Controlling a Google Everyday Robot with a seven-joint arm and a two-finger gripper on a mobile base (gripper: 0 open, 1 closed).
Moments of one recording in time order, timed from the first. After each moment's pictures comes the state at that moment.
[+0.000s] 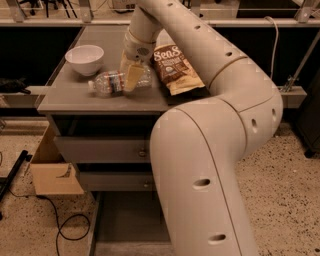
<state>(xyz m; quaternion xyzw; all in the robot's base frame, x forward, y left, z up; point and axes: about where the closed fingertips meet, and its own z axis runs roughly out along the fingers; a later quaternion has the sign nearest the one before) 0.727 0.097 0.845 -0.79 0.58 0.10 0.18</state>
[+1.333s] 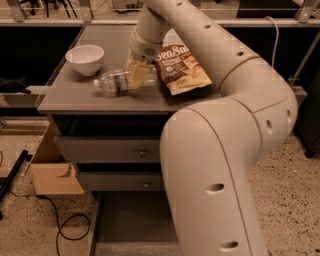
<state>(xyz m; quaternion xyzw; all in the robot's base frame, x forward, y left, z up) 0.725 0.075 0.848 -0.78 0.59 0.10 0.19</state>
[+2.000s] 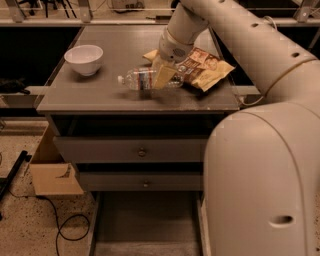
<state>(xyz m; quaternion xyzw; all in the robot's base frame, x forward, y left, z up) 0.704 0.006 0.860 -0.74 0.64 0.09 0.21</state>
